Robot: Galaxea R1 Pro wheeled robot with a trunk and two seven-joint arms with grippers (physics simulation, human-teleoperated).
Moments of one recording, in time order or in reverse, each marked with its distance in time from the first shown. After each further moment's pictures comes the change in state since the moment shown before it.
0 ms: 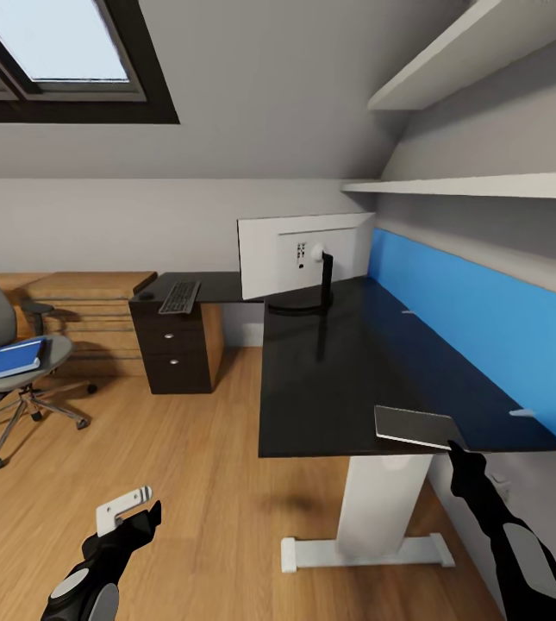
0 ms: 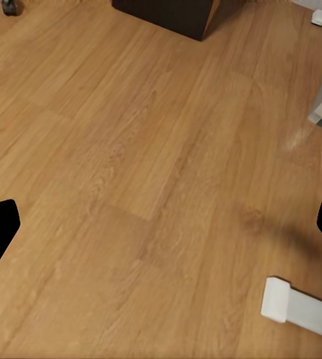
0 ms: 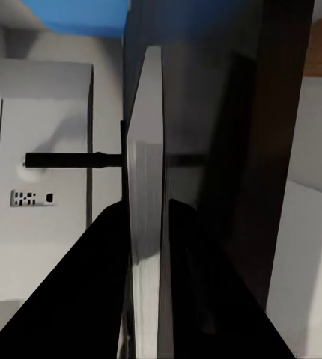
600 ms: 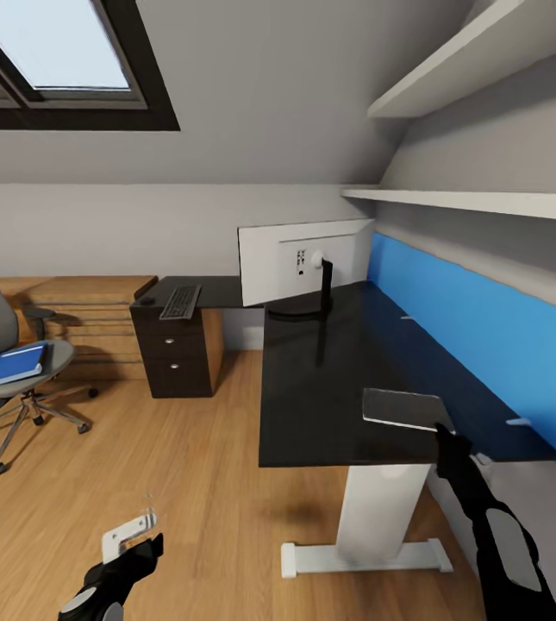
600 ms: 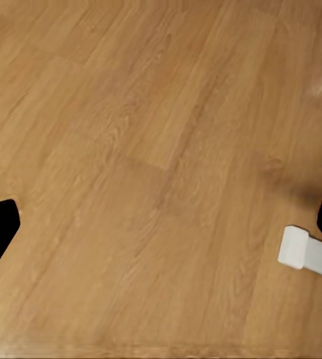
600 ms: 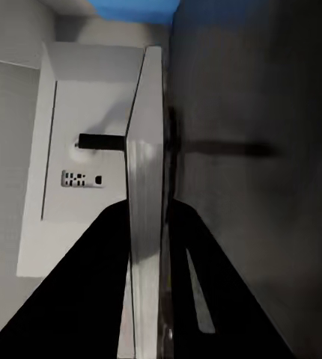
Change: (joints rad) left arm 0.000 0.004 0.004 0.156 0.002 0.000 -0.008; right arm 0.004 0.090 0.015 -0.148 0.029 -0.003 -0.012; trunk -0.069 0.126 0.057
